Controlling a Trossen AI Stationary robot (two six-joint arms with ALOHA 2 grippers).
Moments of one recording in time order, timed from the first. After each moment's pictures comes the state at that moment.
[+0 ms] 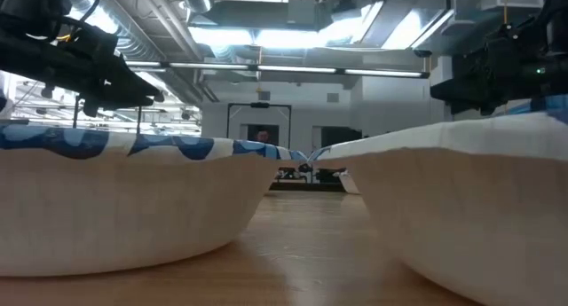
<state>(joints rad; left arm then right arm) 0.31 0.08 0.07 -0.13 -0.33 -0.33 -0.32 0.05 0.01 0.04 0.18 0.07</state>
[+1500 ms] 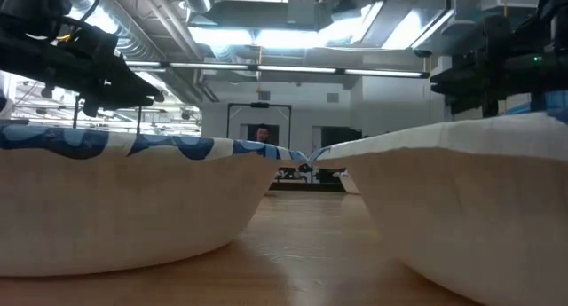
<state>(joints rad) 0.31 0.08 0.07 -0.13 -0.33 -0.33 -0.32 0.05 0.01 0.12 0.24 0.52</state>
